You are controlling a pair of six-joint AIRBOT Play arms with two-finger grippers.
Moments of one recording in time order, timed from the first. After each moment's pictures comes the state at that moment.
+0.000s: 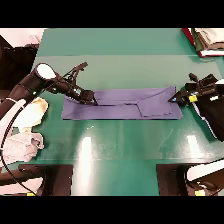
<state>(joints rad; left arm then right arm) -0.29 -1.40 1.22 0.83 -1.20 -1.31 -0.42 -1.77 1.27 -0.85 1.45 1.04</state>
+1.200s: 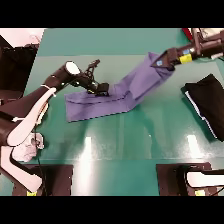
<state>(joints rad) -0.38 -1.79 1.54 0.84 -1.07 -1.42 0.02 -1.50 1.76 -0.70 1.52 1.26</state>
